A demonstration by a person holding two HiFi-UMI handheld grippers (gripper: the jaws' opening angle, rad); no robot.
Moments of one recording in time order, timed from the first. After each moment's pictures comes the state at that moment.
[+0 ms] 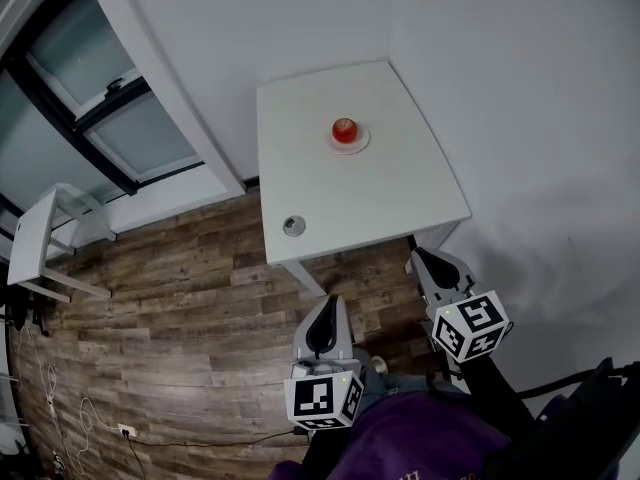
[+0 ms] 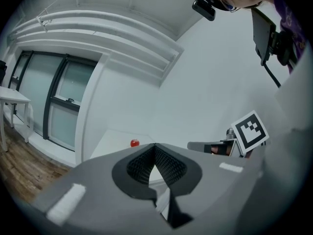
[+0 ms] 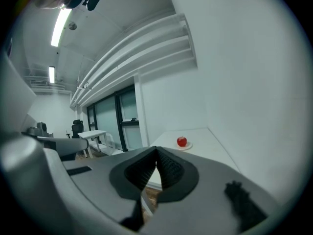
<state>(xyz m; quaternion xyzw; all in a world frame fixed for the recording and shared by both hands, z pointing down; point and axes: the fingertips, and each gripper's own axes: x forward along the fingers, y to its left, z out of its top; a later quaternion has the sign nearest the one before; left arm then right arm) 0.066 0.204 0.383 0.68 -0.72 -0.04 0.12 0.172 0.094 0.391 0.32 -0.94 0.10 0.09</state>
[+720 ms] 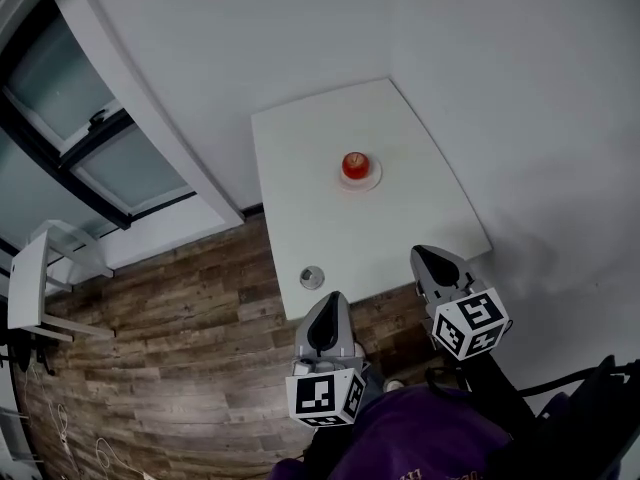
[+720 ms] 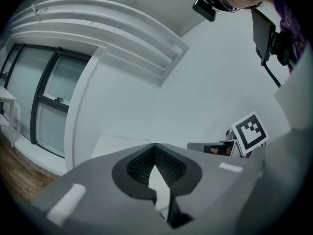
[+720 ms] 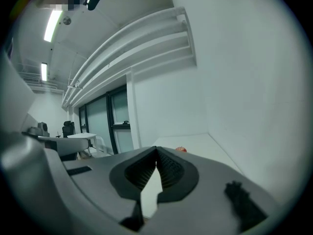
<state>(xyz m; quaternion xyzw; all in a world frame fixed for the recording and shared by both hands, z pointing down) -0.028 0.099 0.383 0.71 -0.69 -0.04 0.11 0.084 -0.001 0.390 0.35 -0.93 0.09 0.08</state>
